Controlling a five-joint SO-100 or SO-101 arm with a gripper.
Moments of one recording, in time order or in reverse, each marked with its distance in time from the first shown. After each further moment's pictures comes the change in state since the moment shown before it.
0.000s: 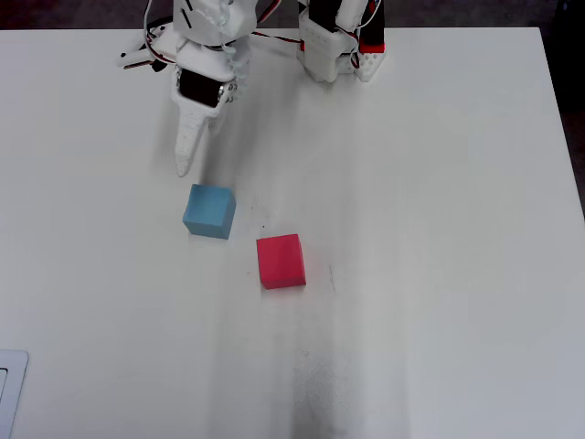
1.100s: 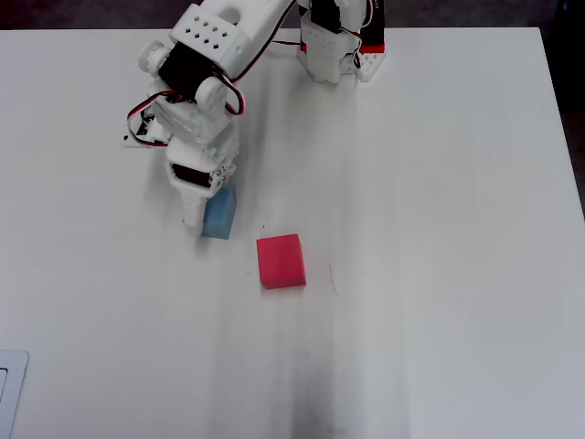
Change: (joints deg) arm -6.2 -30.2 -18.5 2.4 6.2
